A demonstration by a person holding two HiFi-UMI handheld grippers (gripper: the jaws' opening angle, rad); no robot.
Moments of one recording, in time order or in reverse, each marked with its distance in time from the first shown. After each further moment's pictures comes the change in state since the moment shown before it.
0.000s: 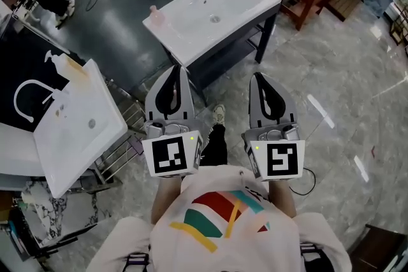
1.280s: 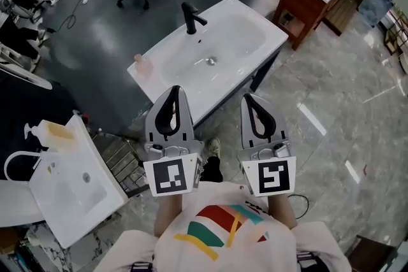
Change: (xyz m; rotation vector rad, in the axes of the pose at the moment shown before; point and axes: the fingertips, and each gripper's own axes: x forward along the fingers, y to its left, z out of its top) left arm 0.239 0.076 -0.052 -0.083 0.009 -0.025; right arm 0.248 -0.050 -0.033 -0.063 0.067 0.029
